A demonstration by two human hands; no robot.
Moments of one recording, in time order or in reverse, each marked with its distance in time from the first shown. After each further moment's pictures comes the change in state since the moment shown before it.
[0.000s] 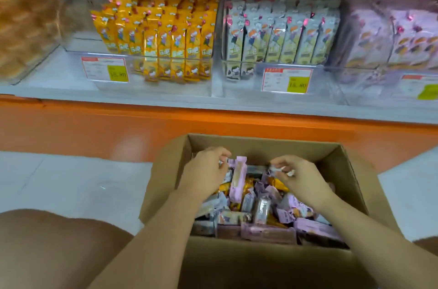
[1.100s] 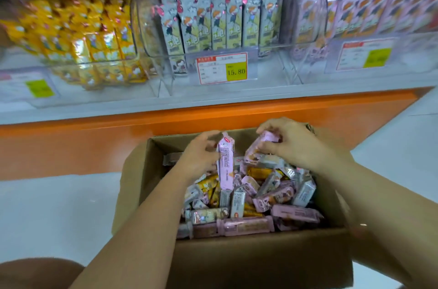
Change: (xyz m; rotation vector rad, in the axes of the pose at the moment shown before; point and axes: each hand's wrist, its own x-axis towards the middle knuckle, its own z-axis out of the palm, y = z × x) left_hand 0.042 0.051 0.032 -0.603 -0.238 -0.203; right_hand 0.013 0.016 -0.069 0.095 0.009 -0.091
